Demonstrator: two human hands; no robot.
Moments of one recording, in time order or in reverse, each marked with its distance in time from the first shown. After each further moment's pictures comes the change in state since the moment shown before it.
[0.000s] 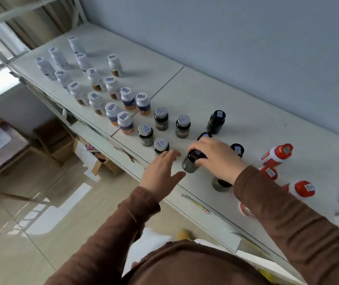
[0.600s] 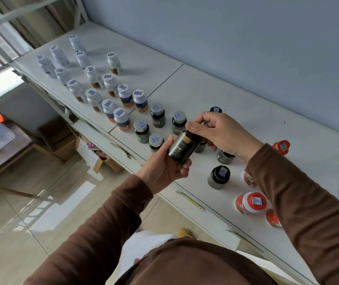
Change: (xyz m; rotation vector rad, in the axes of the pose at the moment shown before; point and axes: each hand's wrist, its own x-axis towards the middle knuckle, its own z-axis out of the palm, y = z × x) left_hand 0.011 0.037 -0.015 -1.618 -0.497 -0.402; right_hand -0.004 -0.009 -0.062 0.586 0.084 0.129
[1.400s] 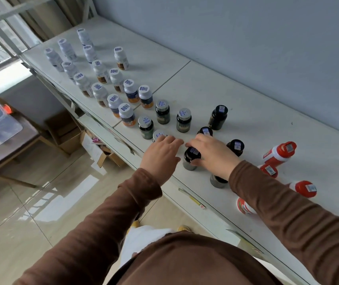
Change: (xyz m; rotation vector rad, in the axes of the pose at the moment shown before) left_hand 0.013 -0.002 -0.021 1.983 0.572 0.442; right_hand 0.009 0.059 0.053 -0.652 -0.168 -0.199
